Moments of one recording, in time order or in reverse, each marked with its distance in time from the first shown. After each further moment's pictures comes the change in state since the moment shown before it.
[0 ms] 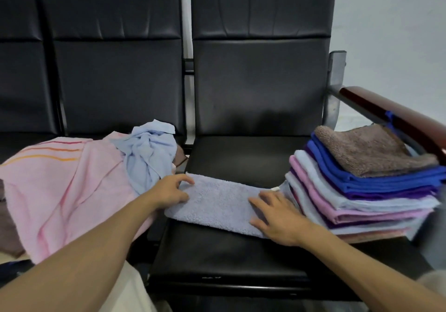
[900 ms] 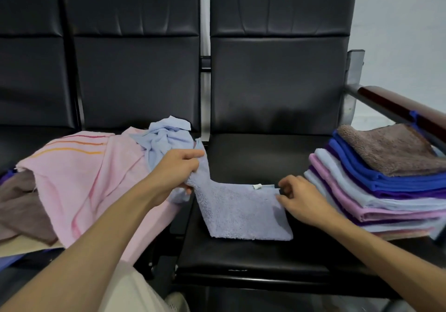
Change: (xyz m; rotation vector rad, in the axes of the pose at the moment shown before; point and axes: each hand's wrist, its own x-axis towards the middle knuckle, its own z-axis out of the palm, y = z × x) left_hand -0.056 0.036 -0.051 -0.655 0.153 -0.037; right_hand 0.003 -0.018 -0.031 0.410 0.289 0.221
